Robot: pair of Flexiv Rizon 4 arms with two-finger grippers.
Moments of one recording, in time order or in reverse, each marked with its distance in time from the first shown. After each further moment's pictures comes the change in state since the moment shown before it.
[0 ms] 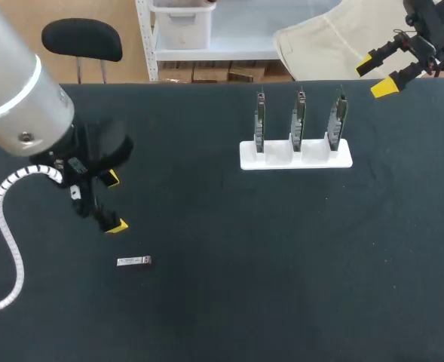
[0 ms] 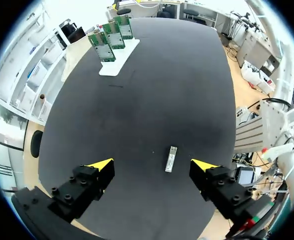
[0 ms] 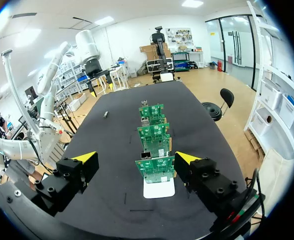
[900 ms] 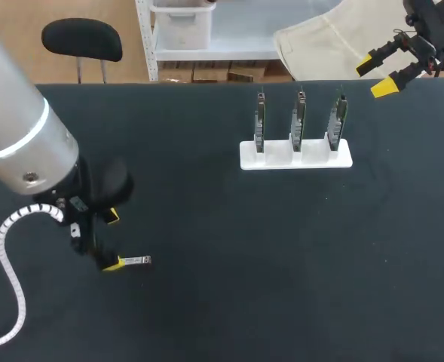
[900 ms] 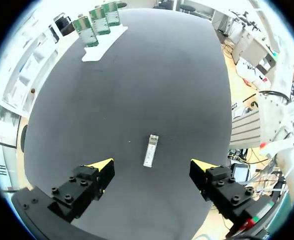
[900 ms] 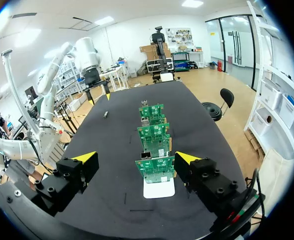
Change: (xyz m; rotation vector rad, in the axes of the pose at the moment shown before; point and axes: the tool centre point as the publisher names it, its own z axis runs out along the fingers) left arm 0.028 -0.041 0.035 0.067 0.036 0.010; right arm 0.000 0.000 0.000 0.000 0.000 0.000
